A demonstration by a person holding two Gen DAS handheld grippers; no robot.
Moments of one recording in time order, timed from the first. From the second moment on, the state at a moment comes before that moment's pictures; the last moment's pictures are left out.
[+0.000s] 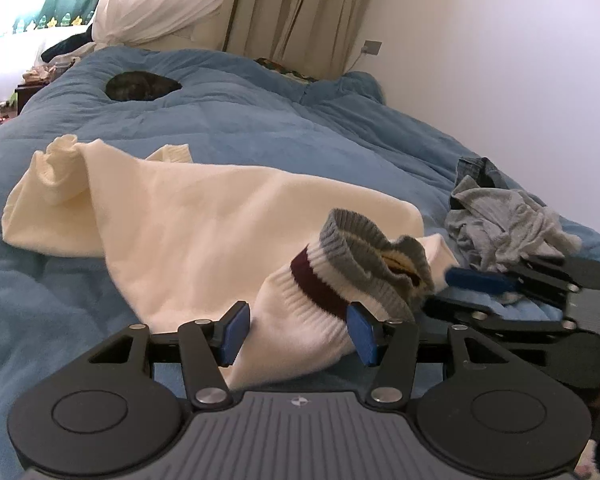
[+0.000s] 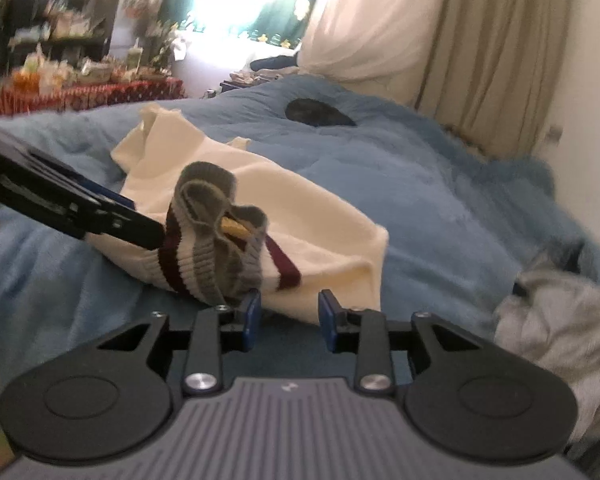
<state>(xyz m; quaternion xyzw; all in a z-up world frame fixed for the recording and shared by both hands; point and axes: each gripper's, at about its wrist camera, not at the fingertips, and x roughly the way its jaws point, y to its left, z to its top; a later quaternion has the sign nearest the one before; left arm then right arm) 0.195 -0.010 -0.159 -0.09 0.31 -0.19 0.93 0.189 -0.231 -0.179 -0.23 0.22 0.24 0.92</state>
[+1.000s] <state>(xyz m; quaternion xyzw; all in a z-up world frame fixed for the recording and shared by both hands) 0.169 0.005 -0.182 -0.08 0.33 -0.16 0.93 0.202 -0.277 -0.139 -0.17 0.19 0.14 0.96</state>
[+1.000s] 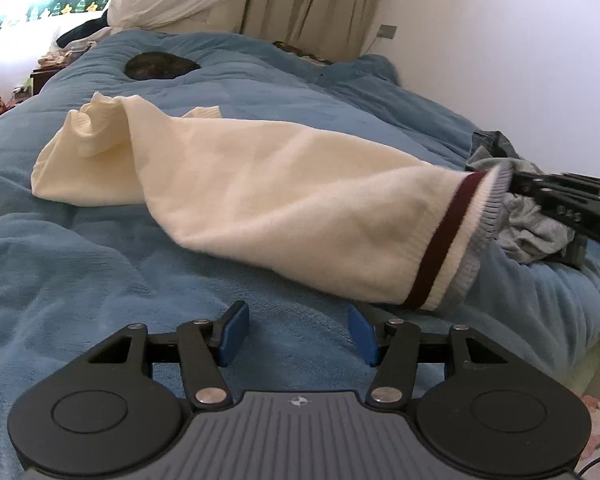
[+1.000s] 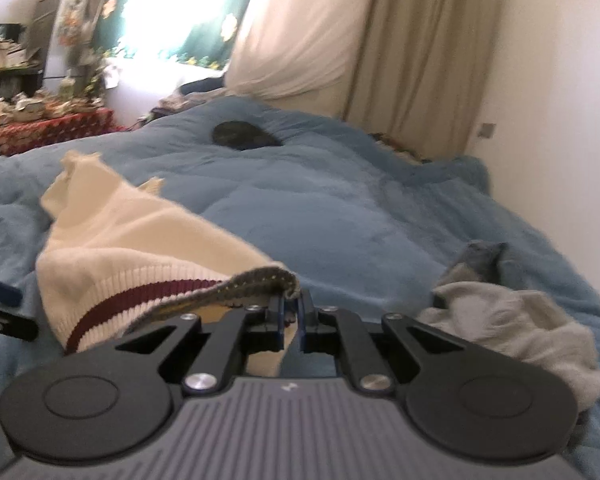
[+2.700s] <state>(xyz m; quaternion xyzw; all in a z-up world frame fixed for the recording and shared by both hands) 0.124 0.166 -0.113 -0.25 0.32 -0.11 0.90 0.065 -0.228 -0.124 -0.15 0.22 0.31 0.91</state>
